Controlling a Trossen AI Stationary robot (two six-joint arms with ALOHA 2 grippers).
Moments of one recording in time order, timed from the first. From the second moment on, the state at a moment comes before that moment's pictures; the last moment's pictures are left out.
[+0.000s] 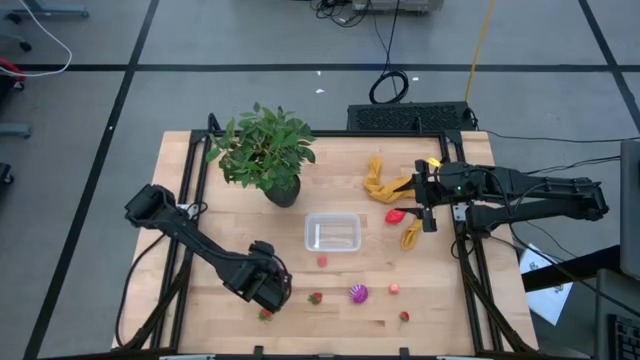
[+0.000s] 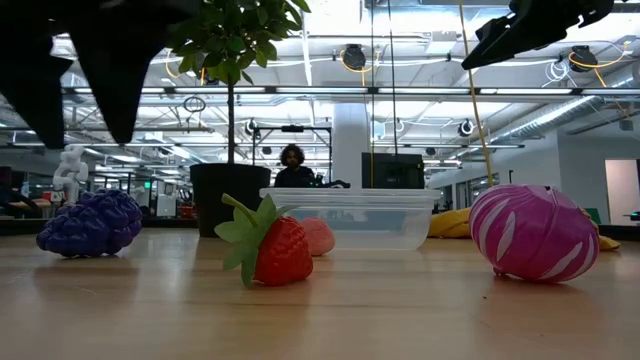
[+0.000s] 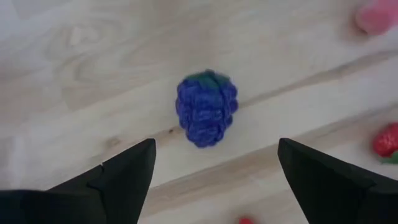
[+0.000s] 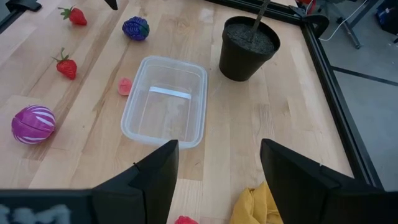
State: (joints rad) left arm -0.58 1.80 1.37 -1.17 -0.25 -1.79; right arm -0.06 0.74 0.76 -0.60 0.00 -0.25
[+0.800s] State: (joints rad) left arm -0.60 1.81 1.29 -1.10 -0.26 -1.81; right arm -0.06 0.74 0.76 -0.60 0.00 -0.22
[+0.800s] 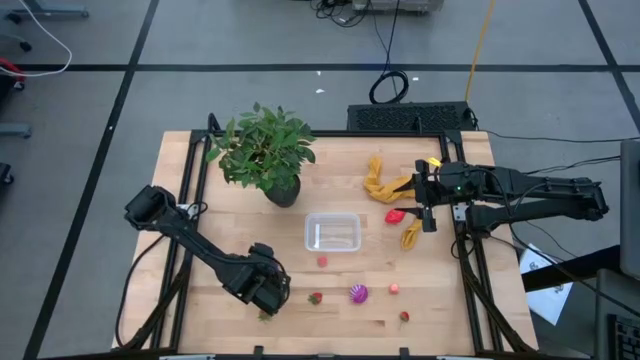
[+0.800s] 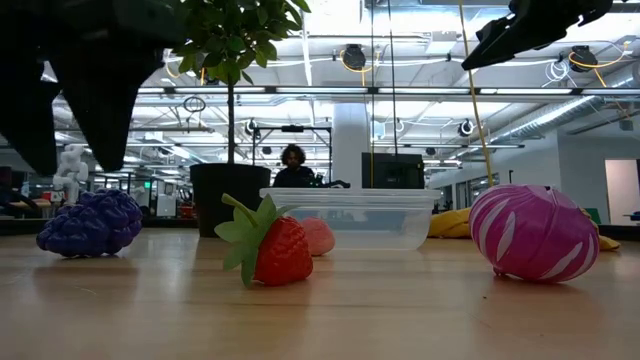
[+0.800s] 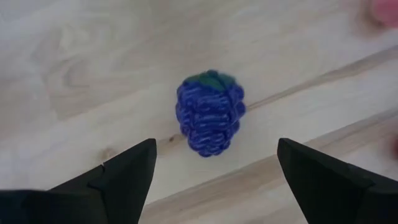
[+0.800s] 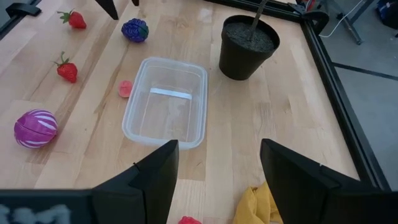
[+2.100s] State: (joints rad) left arm -0.54 1.81 1.28 -1.03 -0.20 -1.64; right arm -0.06 0.74 0.76 -0.59 0.00 -0.22
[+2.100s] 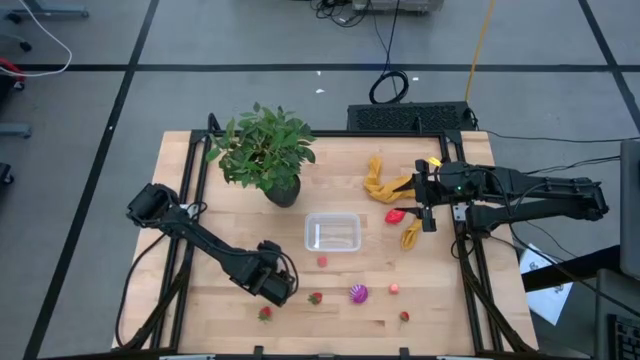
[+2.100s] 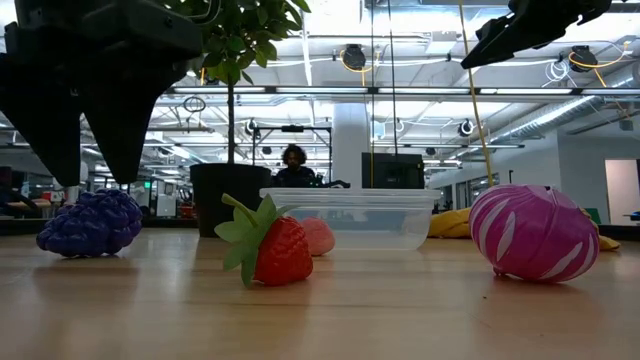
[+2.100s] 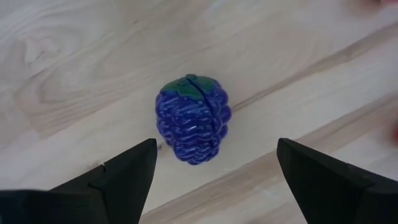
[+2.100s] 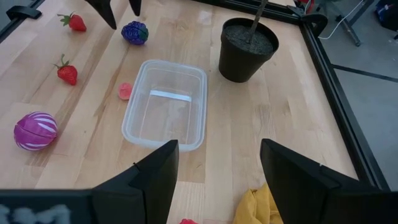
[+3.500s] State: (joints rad) left arm -0.53 1.81 1.22 -0.99 -0.19 -1.75; right arm -0.06 0.74 0.76 -0.59 0.00 -0.22
